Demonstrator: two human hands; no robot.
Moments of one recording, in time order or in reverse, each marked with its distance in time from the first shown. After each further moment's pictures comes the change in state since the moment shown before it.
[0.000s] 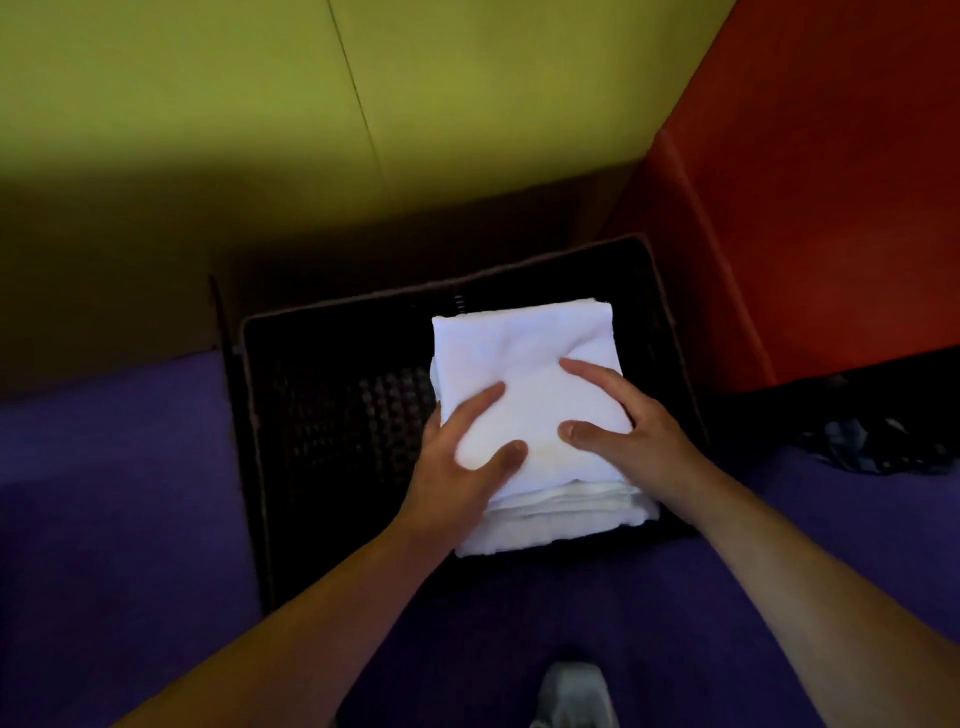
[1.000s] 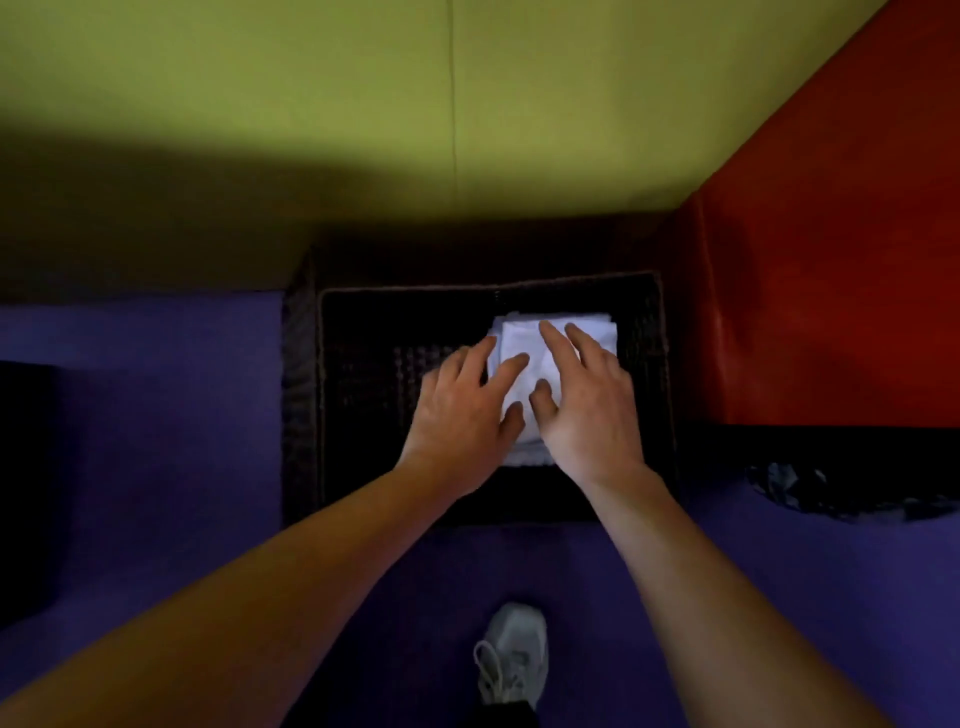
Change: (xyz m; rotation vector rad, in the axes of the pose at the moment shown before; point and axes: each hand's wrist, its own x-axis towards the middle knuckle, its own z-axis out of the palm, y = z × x) left_hand -0.019 0.097 -0.018 0.997 0.052 0.174; right_hand -0.011 -0.082 0.038 -0.901 0.198 -0.278
